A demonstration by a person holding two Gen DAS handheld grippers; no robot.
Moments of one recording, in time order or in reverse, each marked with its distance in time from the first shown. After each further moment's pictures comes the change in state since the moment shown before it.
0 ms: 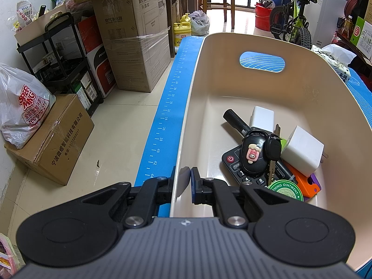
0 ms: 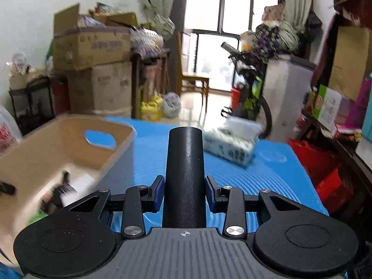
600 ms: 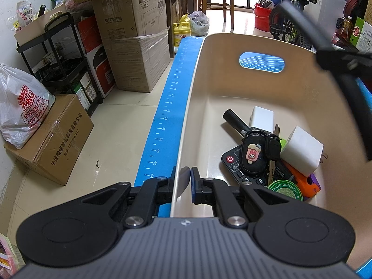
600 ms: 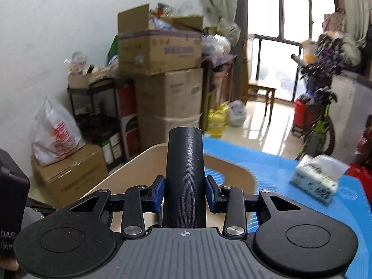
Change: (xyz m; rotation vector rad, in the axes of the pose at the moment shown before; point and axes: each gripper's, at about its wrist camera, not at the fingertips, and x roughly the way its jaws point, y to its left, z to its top) left arm 0.000 0.000 0.000 0.000 0.000 0.000; right arm 0.017 0.119 0.061 -0.095 0.029 0.294
